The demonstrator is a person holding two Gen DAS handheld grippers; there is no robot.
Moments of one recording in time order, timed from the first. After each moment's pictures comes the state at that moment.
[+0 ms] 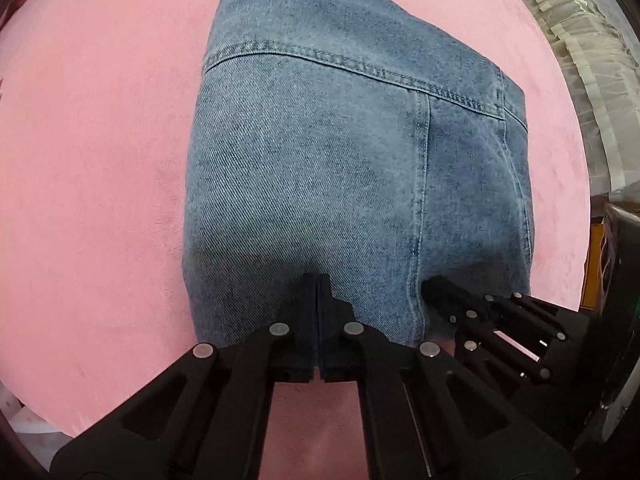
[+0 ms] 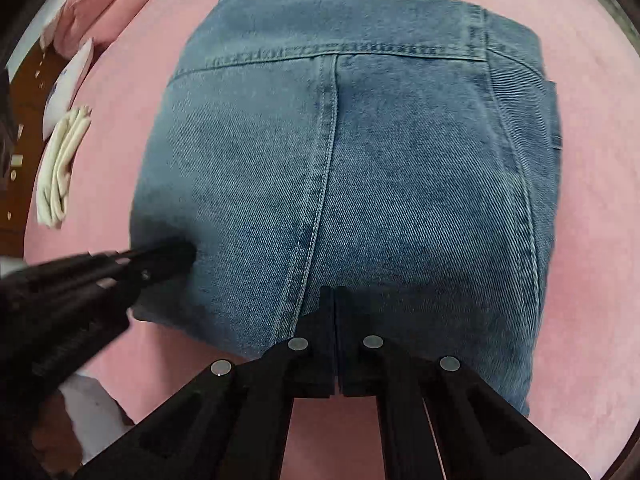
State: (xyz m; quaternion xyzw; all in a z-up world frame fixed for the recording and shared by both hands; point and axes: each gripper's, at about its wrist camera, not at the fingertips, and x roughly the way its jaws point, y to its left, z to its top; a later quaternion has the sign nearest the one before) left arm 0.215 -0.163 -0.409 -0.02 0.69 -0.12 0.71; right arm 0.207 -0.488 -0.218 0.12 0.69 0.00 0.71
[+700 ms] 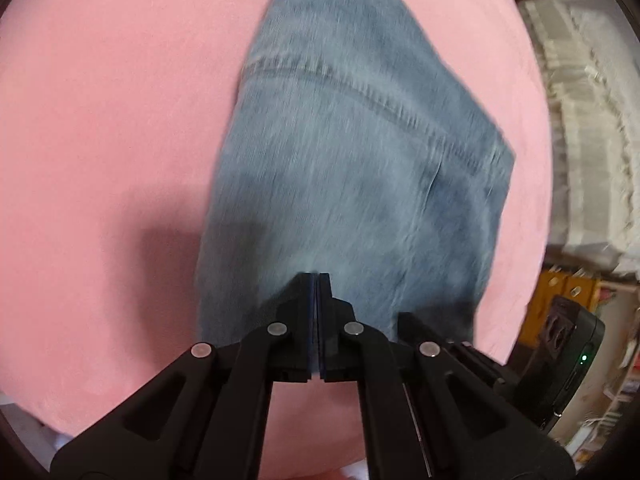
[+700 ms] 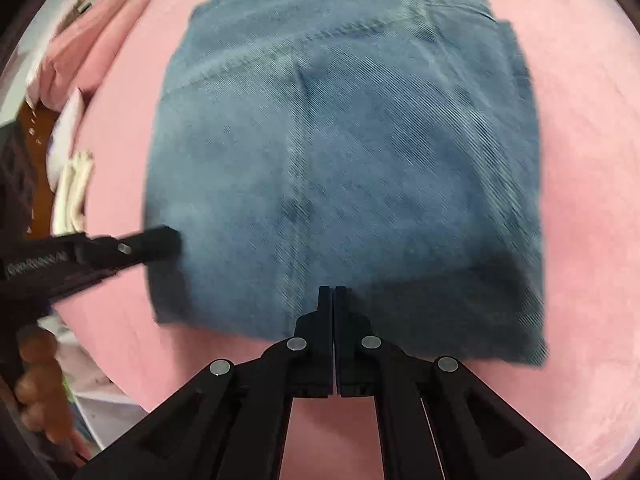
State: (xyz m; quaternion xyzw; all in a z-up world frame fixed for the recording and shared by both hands) left arm 0.246 -0.129 -0.410 -0.16 0.71 -0.13 0.67; right arm 0.190 -0.486 -0.217 0.24 0.67 -0.03 0.70
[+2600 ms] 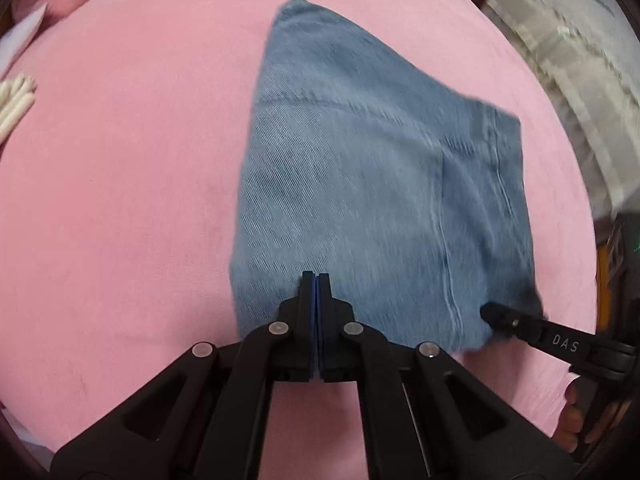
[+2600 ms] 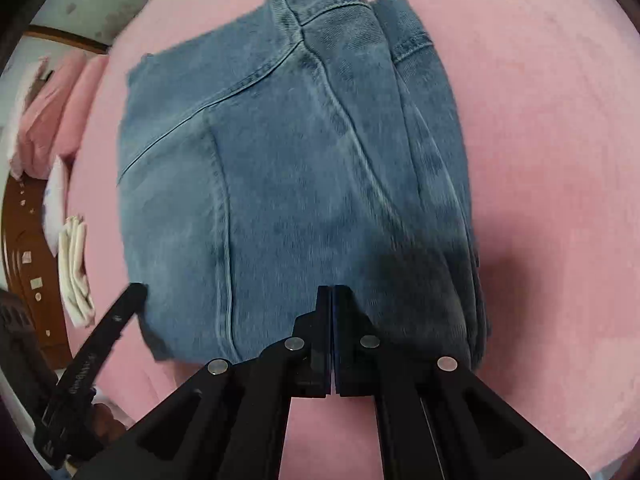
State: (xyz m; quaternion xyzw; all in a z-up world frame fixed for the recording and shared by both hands) left arm 0.176 -0.118 -0.413 -0.02 0.59 -0.12 0.80; right arm 0.191 -0.486 -0.286 0.30 0.65 -0.10 0.69
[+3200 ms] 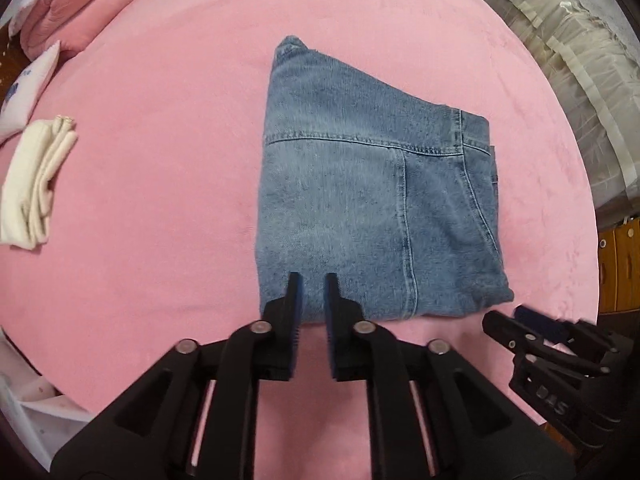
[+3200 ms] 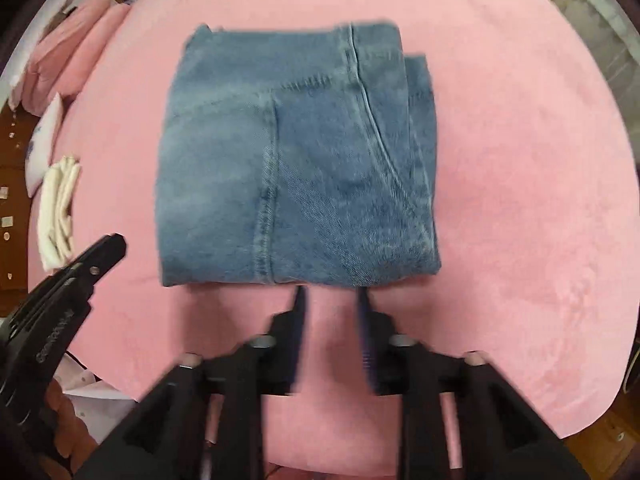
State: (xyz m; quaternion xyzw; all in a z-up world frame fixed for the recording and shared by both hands) left arm 0.167 -0.141 -0.311 0.05 0.61 -0.07 0.79; right arm 0.191 -0.414 -0.197 0.19 0.68 -0.10 0.70
